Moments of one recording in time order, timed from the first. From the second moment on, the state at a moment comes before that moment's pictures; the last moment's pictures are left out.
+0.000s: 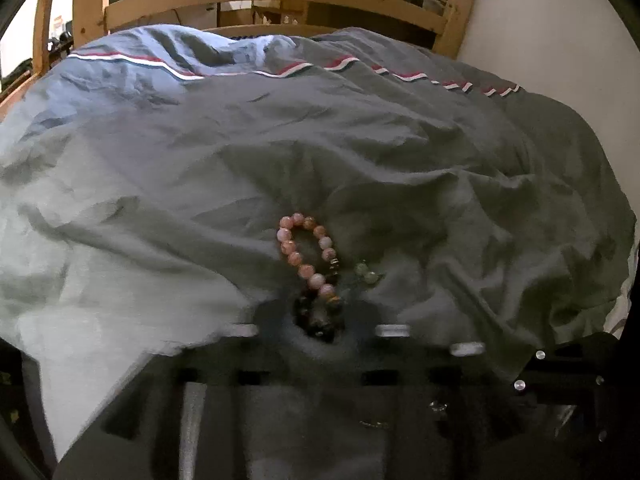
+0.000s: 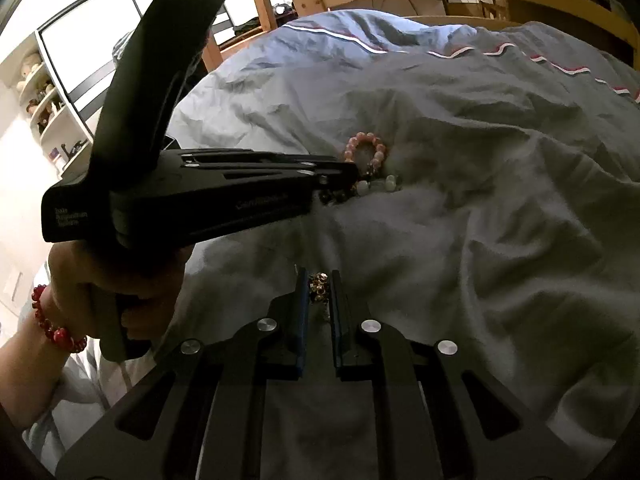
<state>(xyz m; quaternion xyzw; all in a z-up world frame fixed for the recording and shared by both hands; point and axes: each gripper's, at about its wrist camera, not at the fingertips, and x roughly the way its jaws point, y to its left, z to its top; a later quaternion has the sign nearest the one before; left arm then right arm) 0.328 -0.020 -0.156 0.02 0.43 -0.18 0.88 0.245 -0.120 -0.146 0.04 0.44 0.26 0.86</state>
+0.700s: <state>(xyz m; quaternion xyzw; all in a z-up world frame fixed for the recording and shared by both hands) 0.314 -0.007 -0.116 0.00 0.42 -0.18 0.89 0.240 -0.128 -0.120 0.06 0.41 0.26 0.87</state>
